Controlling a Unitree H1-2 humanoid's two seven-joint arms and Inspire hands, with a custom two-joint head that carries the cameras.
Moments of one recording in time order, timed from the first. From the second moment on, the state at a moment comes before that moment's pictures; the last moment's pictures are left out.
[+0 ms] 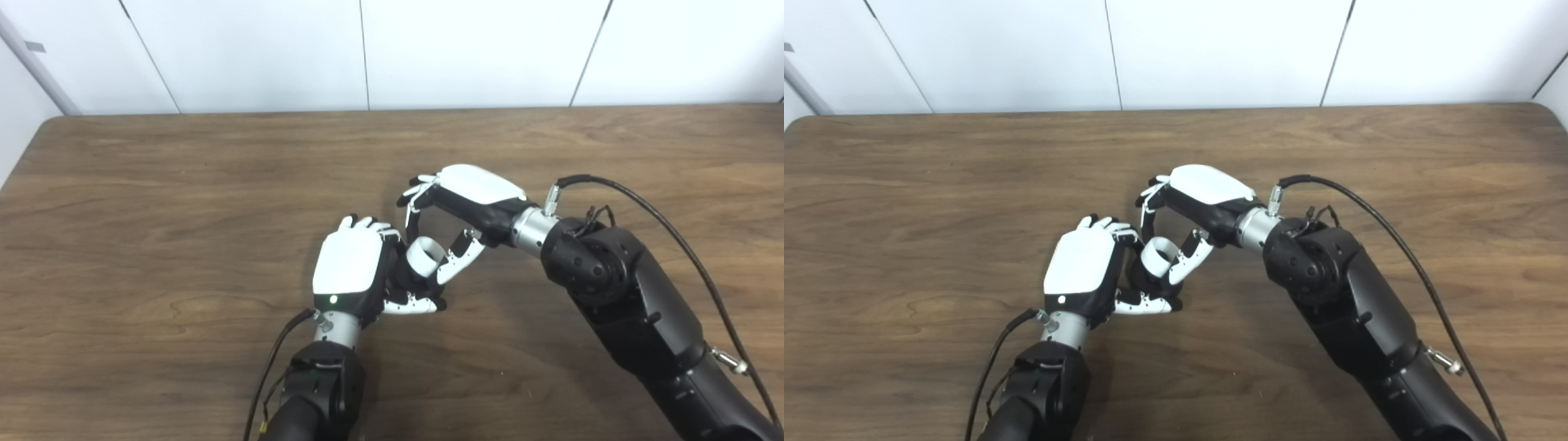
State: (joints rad) left arm -0.02 0.03 -0.52 -0.23 1.24 0.42 -0.16; right arm -0.42 -0.29 0.43 -0.28 -0.71 0.24 0.64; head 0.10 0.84
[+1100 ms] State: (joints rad) left arm -0.02 0.03 -0.52 -0.23 1.25 0.42 -0.17; right arm -0.42 -0.28 0.44 -0.31 -0.71 0.25 0.65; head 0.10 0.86
